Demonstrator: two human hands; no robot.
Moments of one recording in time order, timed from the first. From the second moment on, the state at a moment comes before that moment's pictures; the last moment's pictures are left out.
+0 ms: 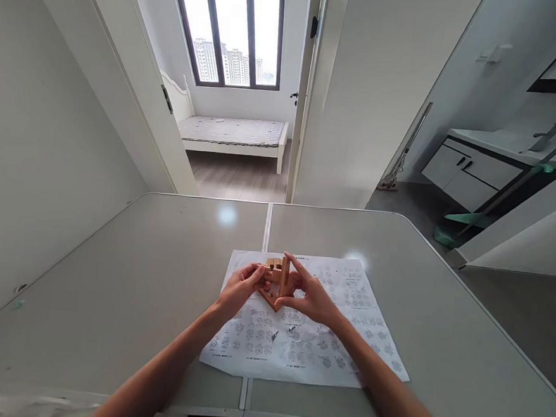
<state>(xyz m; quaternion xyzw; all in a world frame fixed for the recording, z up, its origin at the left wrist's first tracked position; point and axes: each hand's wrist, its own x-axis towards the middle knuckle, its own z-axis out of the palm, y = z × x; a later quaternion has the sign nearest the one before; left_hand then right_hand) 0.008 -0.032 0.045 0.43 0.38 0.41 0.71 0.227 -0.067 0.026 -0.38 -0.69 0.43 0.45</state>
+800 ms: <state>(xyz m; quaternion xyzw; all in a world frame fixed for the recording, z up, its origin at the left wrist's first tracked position) 0.009 -0.033 0.044 0.45 0.40 0.43 0.67 0.226 -0.068 0.026 -0.40 -0.69 0.42 0.44</state>
